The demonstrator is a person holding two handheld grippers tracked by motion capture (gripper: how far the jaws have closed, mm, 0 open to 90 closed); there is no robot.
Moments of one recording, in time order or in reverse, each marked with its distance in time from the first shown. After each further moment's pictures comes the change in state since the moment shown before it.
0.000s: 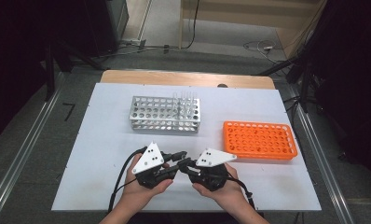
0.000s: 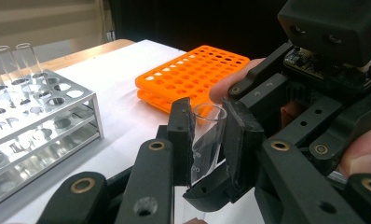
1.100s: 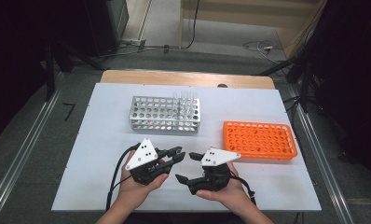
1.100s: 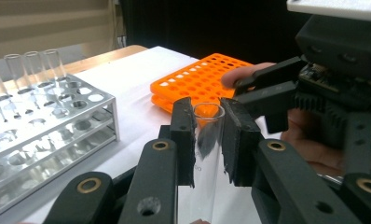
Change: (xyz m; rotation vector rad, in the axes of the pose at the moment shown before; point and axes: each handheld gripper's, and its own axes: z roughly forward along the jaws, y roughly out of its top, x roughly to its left) left arm 0.013 0.004 -0.010 -0.027 0.043 -0.022; right arm -0.008 -0.005 -0.005 -0.013 0.068 0.016
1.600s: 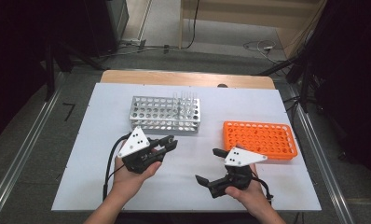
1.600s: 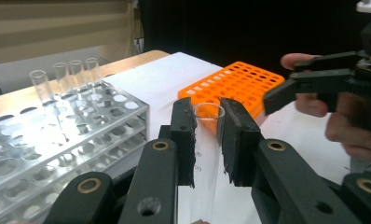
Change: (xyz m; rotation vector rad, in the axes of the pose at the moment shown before) left arm 0.026 0.014 -0.005 -0.012 0.062 -0.018; right arm -0.020 -0.016 -0.045 -0.048 -0.065 0.027
